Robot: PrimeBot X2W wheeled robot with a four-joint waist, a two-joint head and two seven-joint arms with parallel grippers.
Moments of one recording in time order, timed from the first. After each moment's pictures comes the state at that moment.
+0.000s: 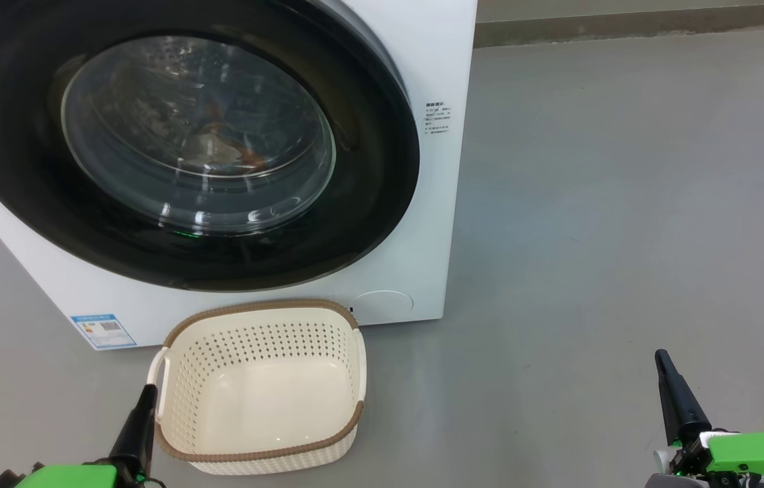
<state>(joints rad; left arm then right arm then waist) -0.07 0.02 0.08 0.26 -1.60 -0.12 0.11 -0.07 -0.04 -0.14 0.27 1.60 0.13 0.11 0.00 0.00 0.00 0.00</state>
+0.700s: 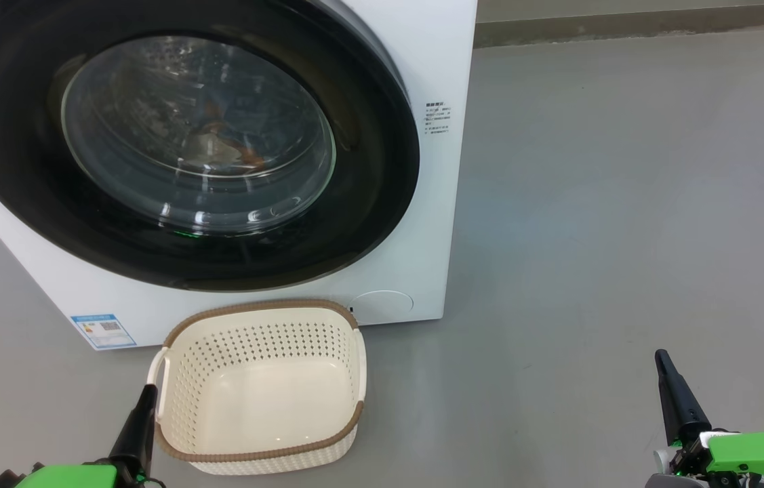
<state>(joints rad) -0.07 0.02 0.08 0.26 -1.60 -0.12 0.11 -0.07 -0.04 -0.14 0.27 1.60 0.13 0.11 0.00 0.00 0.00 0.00</state>
